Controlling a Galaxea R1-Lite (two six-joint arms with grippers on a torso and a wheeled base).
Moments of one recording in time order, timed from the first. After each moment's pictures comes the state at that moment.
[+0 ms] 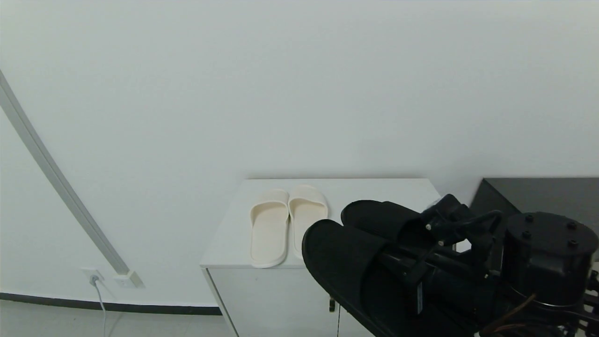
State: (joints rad) left arm 0.00 0.00 0.00 0.00 0.02 -0.01; right arm 0.84 1.58 -0.48 -0.90 -0.12 0.04
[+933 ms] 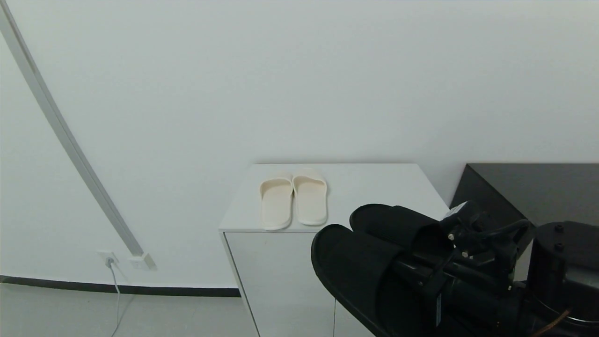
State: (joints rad) left arm 0.00 0.00 0.00 0.00 0.02 -0.02; right arm 0.85 1.52 -0.42 -0.90 -0.12 0.04
